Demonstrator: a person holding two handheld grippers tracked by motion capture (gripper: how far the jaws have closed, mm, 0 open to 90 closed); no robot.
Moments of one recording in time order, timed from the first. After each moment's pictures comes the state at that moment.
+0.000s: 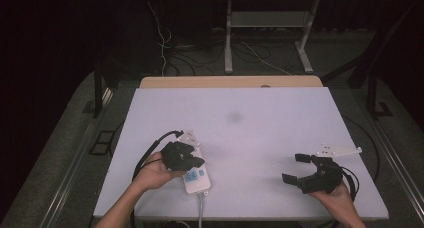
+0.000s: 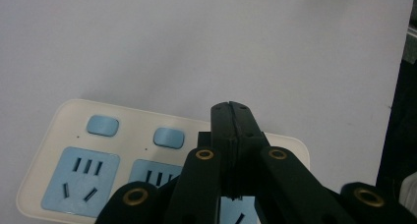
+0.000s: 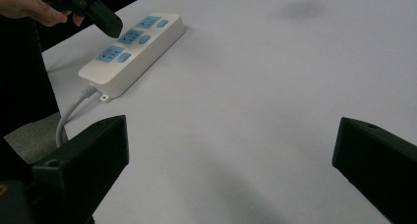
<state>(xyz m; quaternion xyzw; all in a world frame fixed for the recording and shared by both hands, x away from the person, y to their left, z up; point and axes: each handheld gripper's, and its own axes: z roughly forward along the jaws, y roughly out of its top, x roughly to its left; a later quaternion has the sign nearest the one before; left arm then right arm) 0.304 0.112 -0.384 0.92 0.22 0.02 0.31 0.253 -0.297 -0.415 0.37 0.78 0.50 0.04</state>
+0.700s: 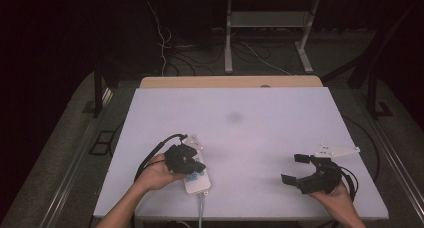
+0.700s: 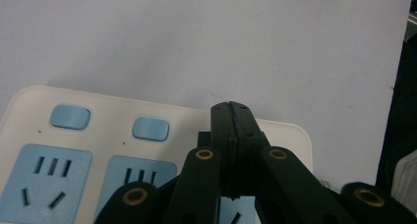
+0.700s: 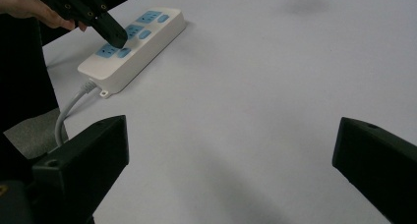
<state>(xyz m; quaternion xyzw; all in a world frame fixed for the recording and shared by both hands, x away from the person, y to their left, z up) 0.306 0.109 -0.400 0.93 0.22 -0.01 0.29 0.254 -0.295 -0.416 0.37 0.79 0.50 0.04</state>
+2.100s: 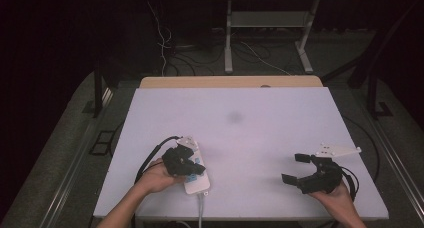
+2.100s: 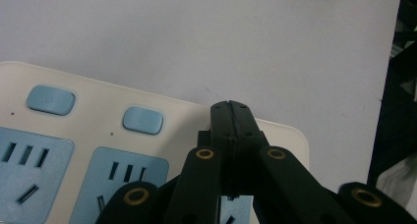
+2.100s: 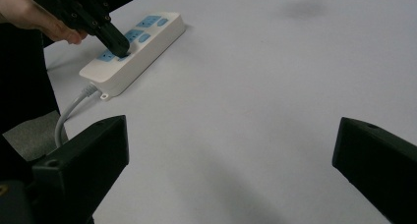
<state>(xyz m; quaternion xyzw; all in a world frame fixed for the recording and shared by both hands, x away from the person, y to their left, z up) 0.307 0.118 -0.410 0.91 0.25 -0.04 0.32 0.253 -0.296 -0.414 0.37 0.78 0.50 0.05</state>
